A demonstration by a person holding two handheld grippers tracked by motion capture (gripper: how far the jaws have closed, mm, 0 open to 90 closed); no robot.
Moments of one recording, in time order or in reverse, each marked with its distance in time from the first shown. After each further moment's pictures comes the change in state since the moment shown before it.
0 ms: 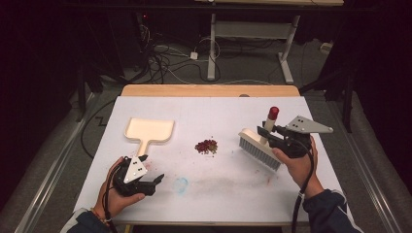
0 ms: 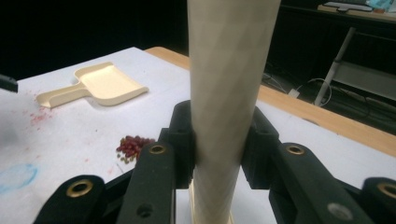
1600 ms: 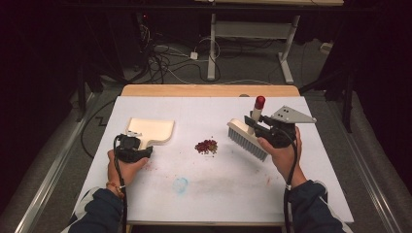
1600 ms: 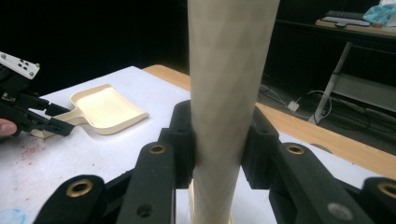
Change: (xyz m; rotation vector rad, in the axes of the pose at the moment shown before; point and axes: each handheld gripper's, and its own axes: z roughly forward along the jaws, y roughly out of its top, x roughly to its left) left arm 0.082 0.003 0.071 0.239 0.137 -0.492; right arm 0.012 0.021 0.030 -0.047 -0.013 0.001
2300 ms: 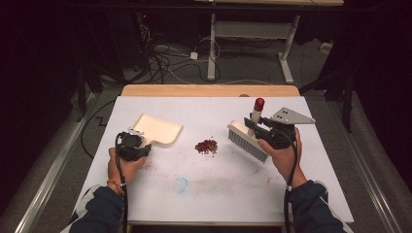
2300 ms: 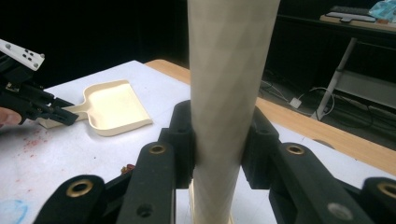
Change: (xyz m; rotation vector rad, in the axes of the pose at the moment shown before) left arm -0.002 0.008 -0.002 0.032 0.010 0.053; right arm 0.000 -0.004 0.000 0.020 0.011 0.001
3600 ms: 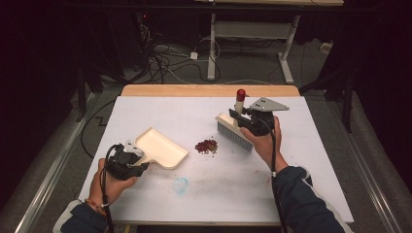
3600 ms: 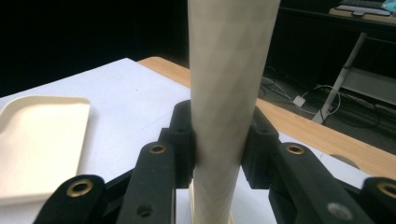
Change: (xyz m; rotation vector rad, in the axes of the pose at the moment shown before) left arm -0.030 -0.027 -0.074 0.081 -0.110 0.232; right arm -0.002 0.006 0.066 0.024 -0.001 -0.001
